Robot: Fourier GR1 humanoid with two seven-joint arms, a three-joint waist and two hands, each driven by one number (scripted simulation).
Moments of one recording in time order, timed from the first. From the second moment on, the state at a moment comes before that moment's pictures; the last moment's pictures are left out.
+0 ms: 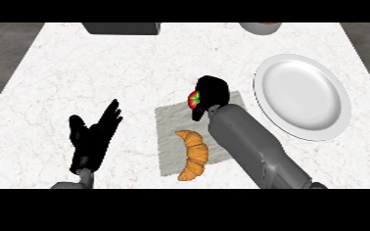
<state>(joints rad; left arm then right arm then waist) 0.00 0.12 -0.12 -1.43 0.13 0.09 0.23 -0.83 0.00 0.59 -0.69 0.57 -0.11 0.73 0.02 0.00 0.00</state>
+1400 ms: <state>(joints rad) 0.02 0.13 -0.11 -1.44 0.12 0.07 0.24 -1.20 -0.04 0.45 -0.40 1.10 -0.77 1.19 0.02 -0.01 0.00</state>
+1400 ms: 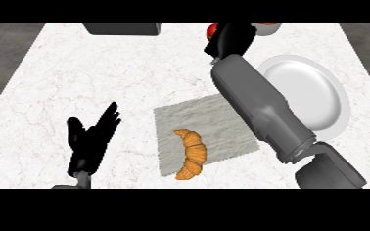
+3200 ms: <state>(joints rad) 0.01 0.11 -0.10 -1.43 0.12 0.07 0.22 -0.71 -0.32 -0.02 -0.44 1.06 -1.26 1.15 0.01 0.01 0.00</state>
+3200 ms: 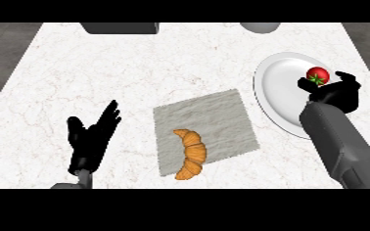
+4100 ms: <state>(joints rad) 0.02 0.12 -0.08 -1.44 0.12 0.06 0.22 -0.32 -0.40 0.06 -1.08 0.46 -1.37 0.61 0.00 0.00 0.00</state>
